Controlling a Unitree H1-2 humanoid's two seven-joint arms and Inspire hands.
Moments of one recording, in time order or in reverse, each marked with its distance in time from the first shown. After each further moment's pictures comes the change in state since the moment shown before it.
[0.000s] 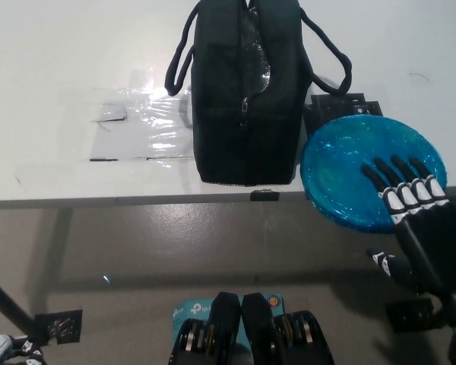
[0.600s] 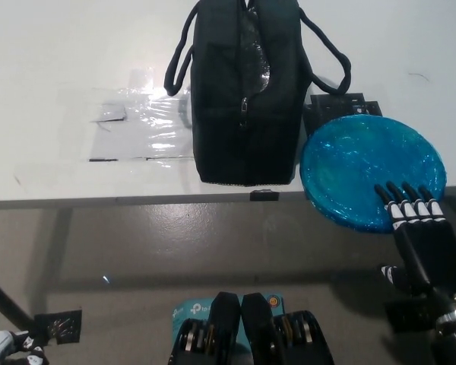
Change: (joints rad) left_arm -0.008 -0.001 0.002 0.000 -0.002 0.000 -0.011; right_arm -0.060 0.035 0.013 0.308 -0.063 0.078 -0.067
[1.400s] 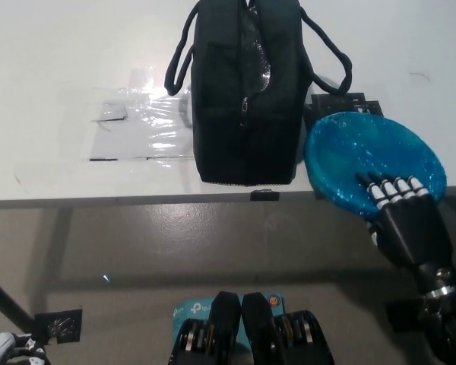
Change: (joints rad) left_arm 0.005 -0.005 0.000 0.001 -0.007 0.000 0.002; right_arm -0.151 -0.075 0.118 0.249 -0.044 -0.134 -0.374
